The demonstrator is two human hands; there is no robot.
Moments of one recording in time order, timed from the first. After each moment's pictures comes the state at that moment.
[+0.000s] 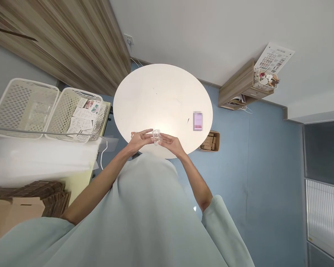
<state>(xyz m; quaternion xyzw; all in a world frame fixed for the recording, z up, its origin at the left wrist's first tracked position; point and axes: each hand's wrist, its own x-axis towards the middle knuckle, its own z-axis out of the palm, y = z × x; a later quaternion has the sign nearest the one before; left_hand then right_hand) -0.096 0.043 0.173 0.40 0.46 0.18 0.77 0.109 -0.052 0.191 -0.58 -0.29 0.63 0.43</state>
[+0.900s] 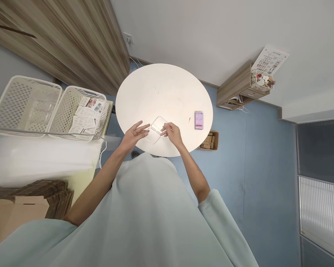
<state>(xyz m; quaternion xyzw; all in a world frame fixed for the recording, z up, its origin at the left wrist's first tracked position) -0.136 0.054 0.168 0.43 0.44 0.28 0.74 0.095 -0.003 0.179 -0.66 -0.36 0.49 0.44</state>
